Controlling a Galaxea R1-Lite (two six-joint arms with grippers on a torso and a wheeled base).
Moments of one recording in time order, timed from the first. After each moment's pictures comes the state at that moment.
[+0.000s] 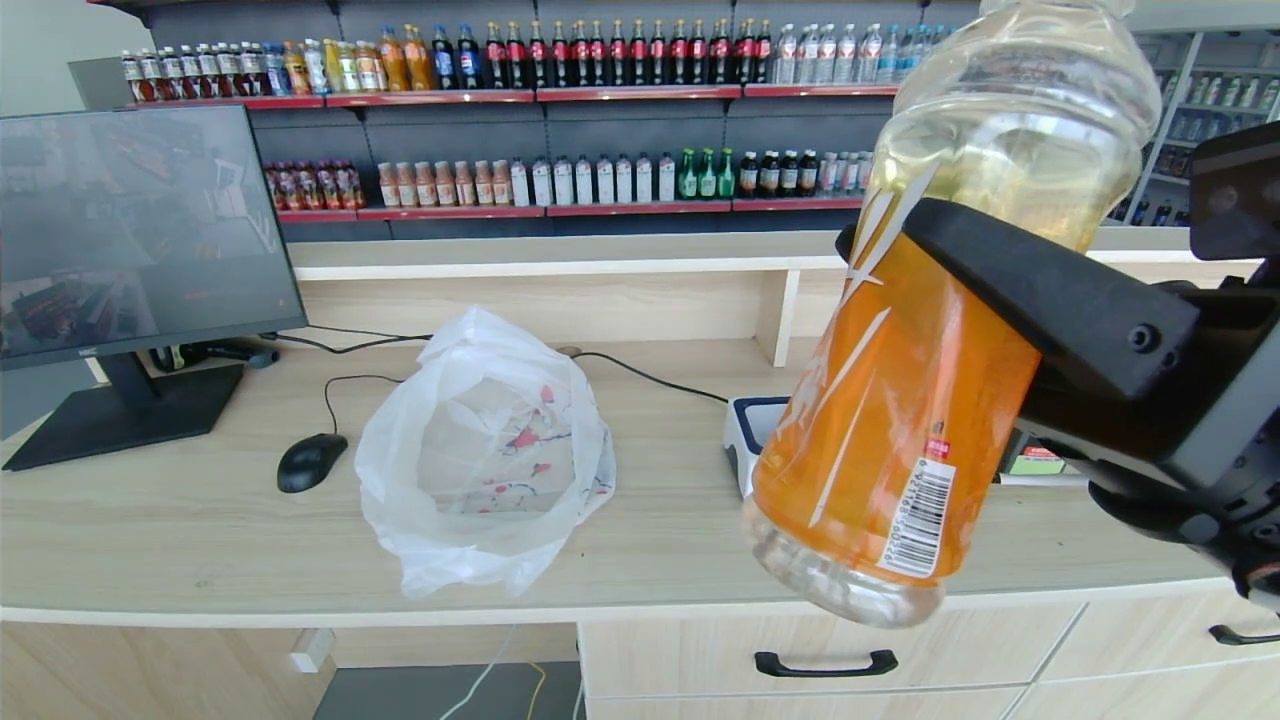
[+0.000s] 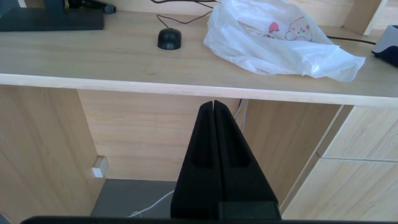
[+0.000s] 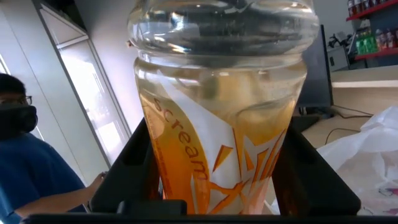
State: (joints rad) left arm 0.00 0.00 0.00 0.00 0.00 0.00; right arm 0.68 1.53 -0.56 -1.57 0.49 0.72
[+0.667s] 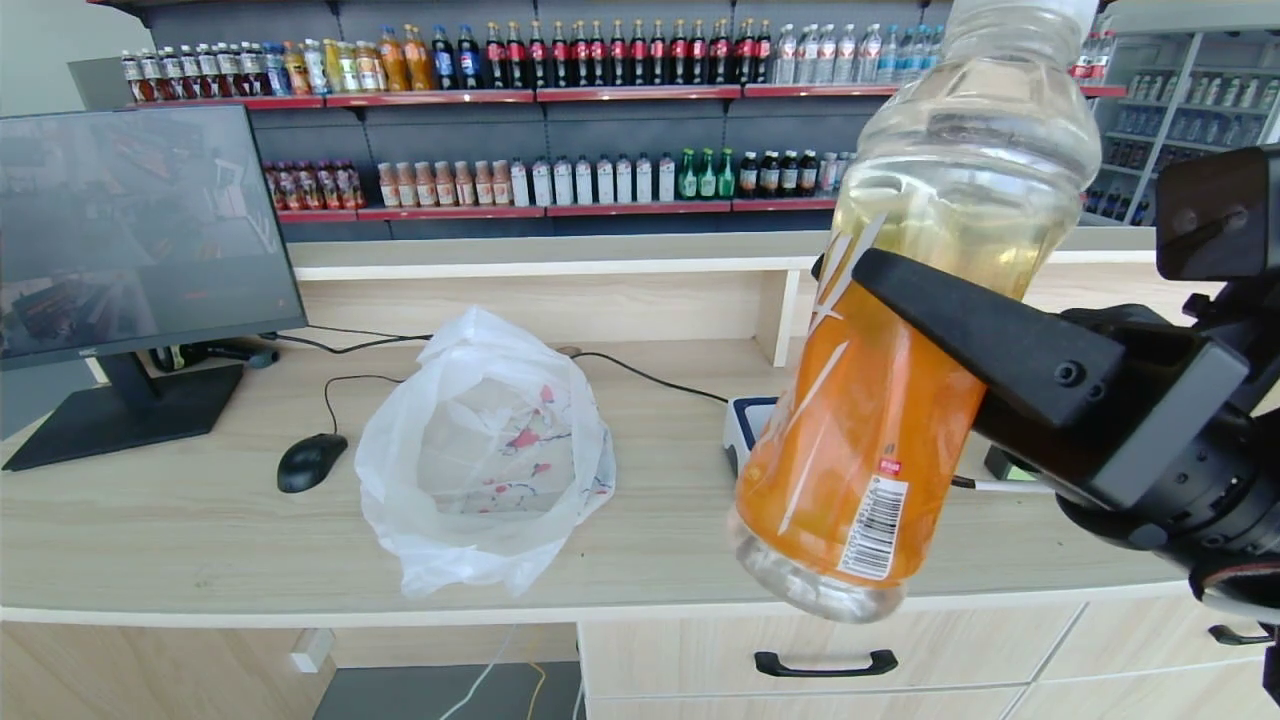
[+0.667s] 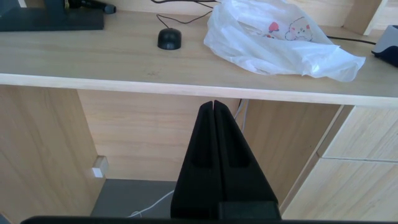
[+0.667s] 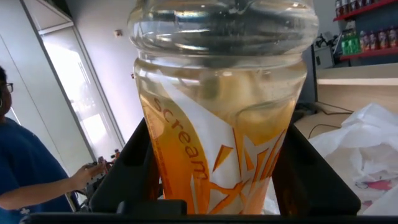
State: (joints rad) left arm 0.00 0.00 0.00 0.00 0.00 0.00; right arm 0.68 1.56 -0.55 -1.57 0.49 0.64
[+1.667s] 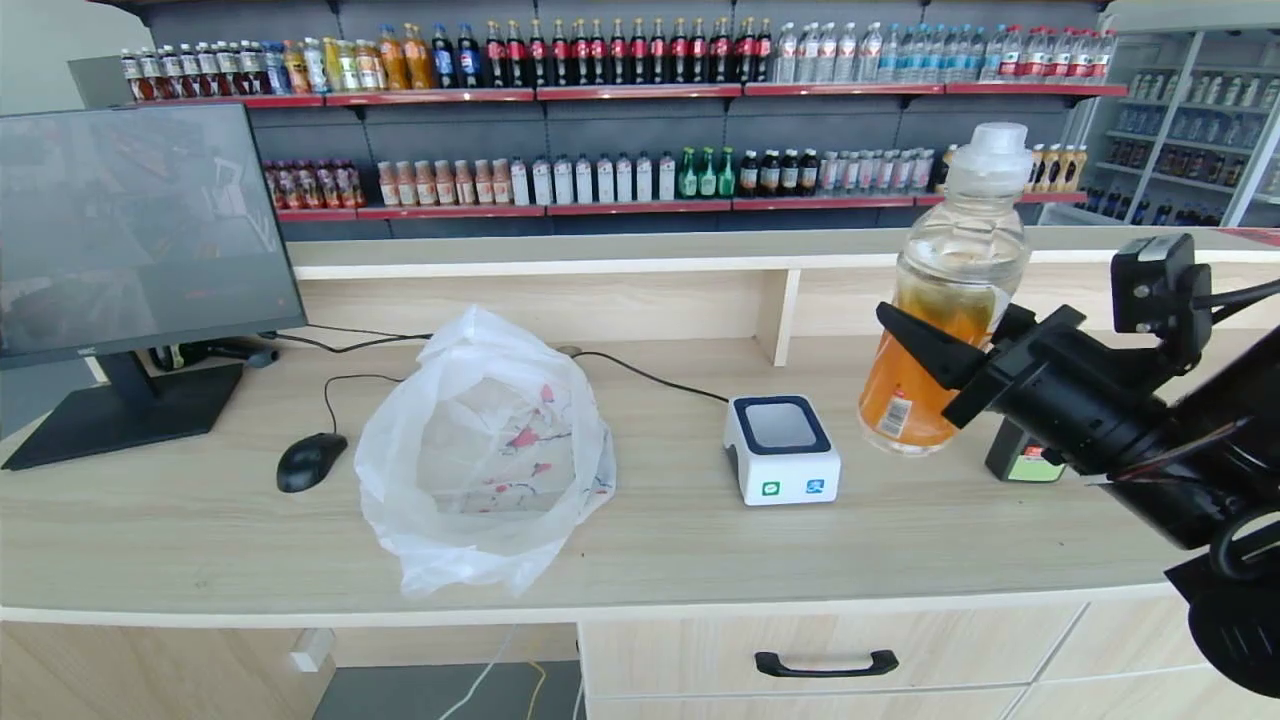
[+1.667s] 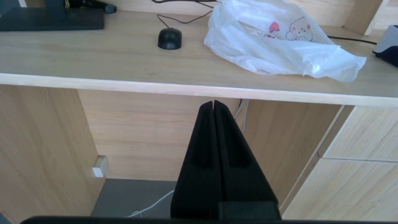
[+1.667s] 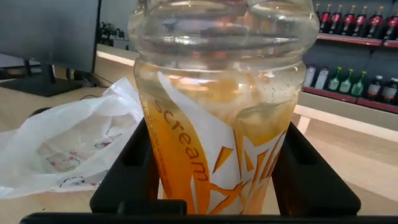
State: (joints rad) left arm 0.00 0.00 0.00 0.00 0.00 0.00; right arm 0.27 1.73 -0.53 -1.57 0.32 -0.04
